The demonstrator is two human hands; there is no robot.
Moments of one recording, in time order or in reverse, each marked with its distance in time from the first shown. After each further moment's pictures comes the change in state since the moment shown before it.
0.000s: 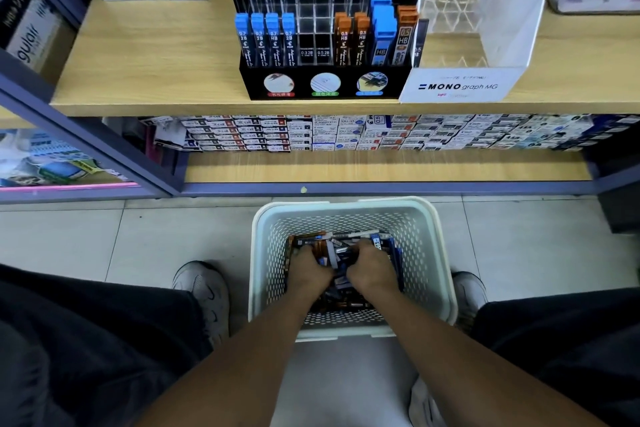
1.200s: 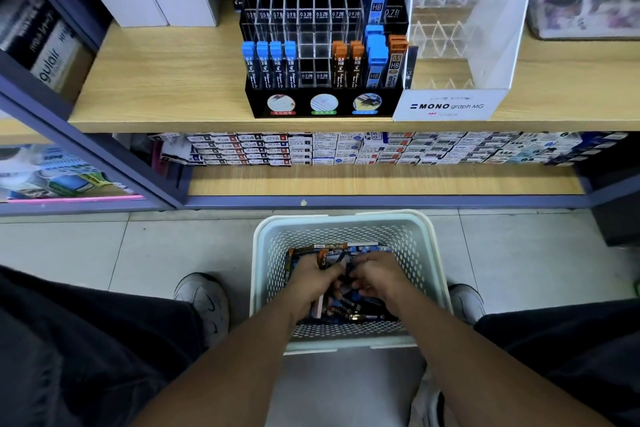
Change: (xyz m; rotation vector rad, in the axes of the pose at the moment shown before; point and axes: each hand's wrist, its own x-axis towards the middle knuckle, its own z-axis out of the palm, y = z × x) left_hand -0.021 0.018 -0.017 -0.389 -0.248 0.046; right_hand -0.003 0.005 -0.029 0.704 -0.198 0.202
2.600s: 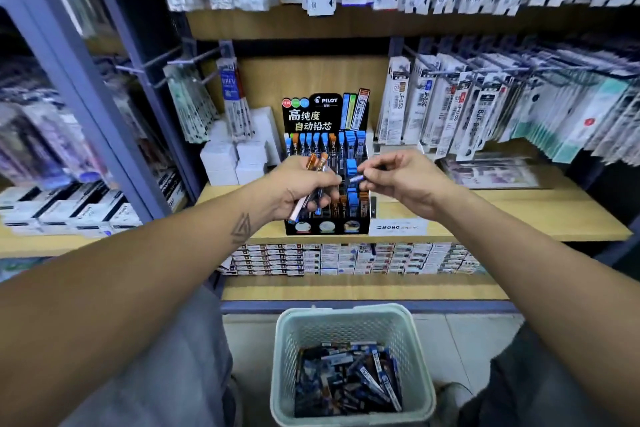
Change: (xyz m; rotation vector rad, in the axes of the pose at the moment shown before) left_hand -0.215 0.324 -0.071 0.101 -0.022 0.586; right_hand -0.239 -0.259 -0.105 0.119 -0.205 -0.936
